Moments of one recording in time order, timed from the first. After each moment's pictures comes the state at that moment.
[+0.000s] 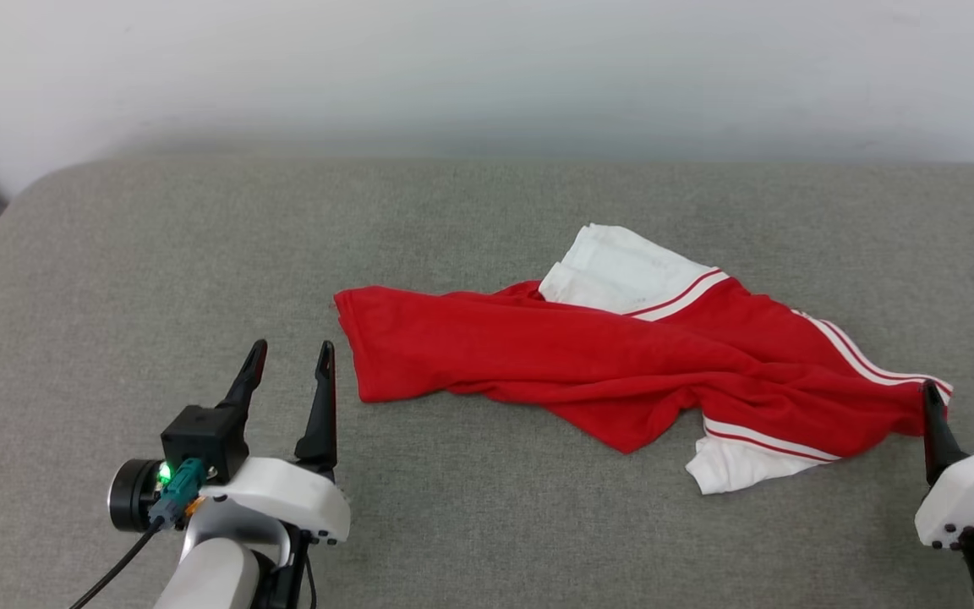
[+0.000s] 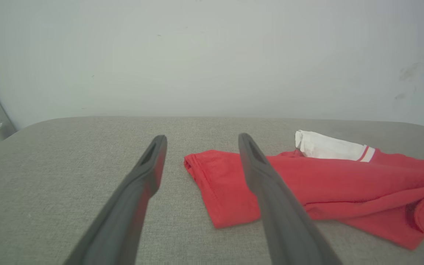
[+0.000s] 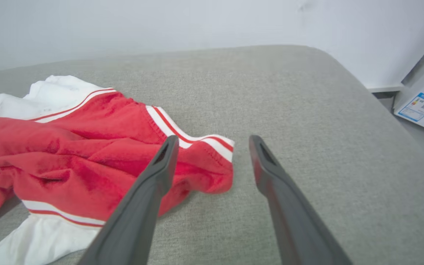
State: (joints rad) left arm -0.21 0.23 -0.28 0.23 -0.37 0.11 -0.24; right arm -0.20 -0.18 -0.26 0.37 0.14 0.13 0.10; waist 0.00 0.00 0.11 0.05
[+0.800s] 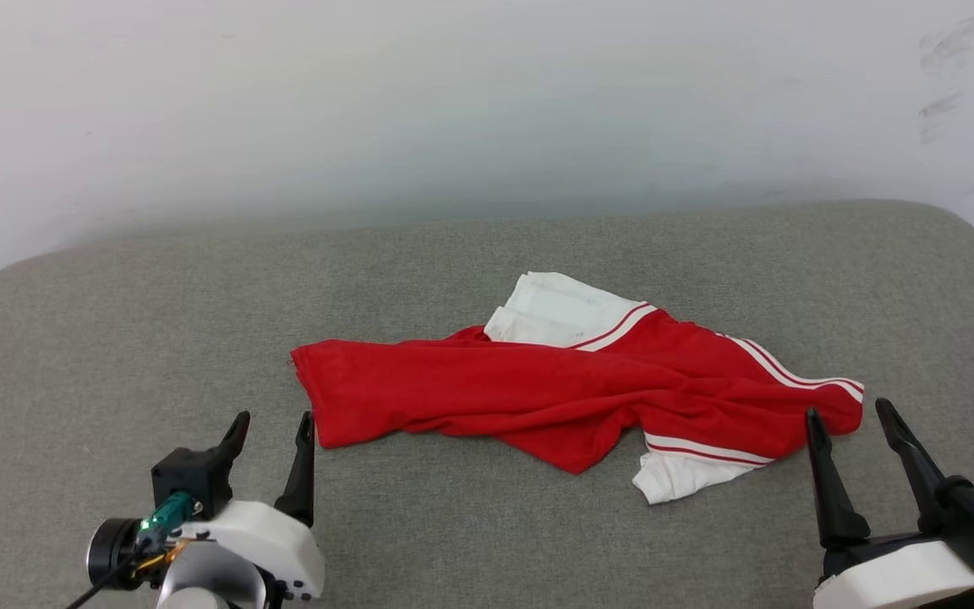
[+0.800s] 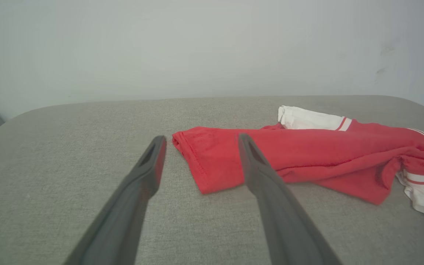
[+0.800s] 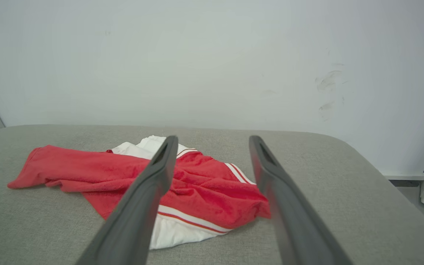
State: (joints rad) left arm -0.09 0.29 -0.28 0.20 -0.41 0.13 -0.14; right arm 0.11 -0.05 -0.05 -0.11 0.06 0.13 -0.07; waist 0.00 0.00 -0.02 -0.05
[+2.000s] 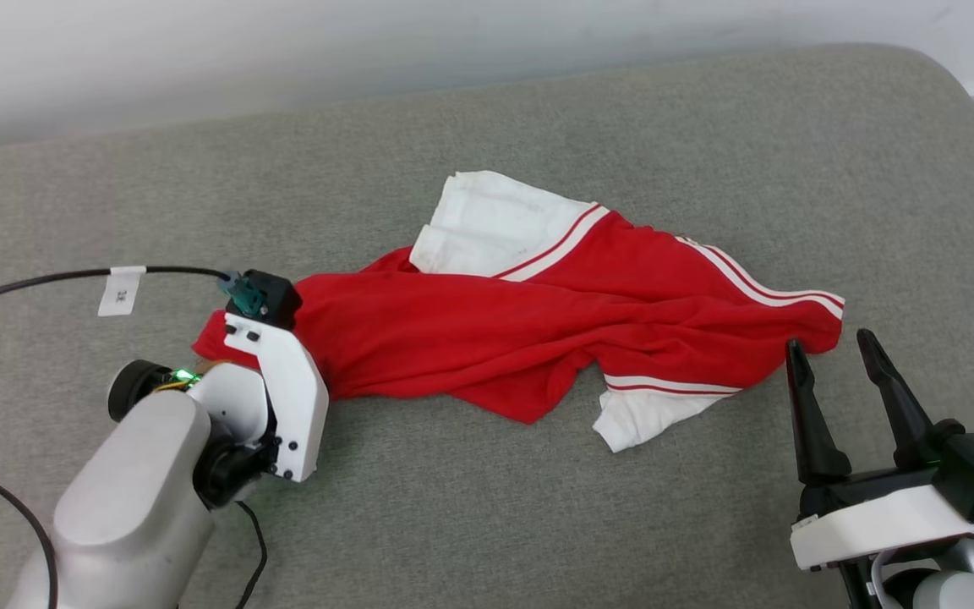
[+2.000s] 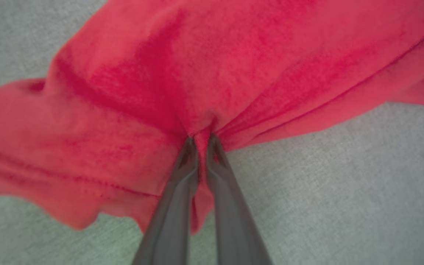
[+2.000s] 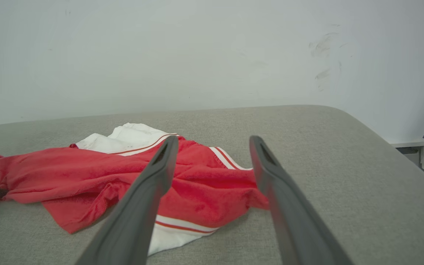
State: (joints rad) left arm -0.60 0.42 -0.55 0.51 -0.65 -0.13 0.64; right arm -0.03 -0.05 0.00 -0.05 0.13 0.13 -0.15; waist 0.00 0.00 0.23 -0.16
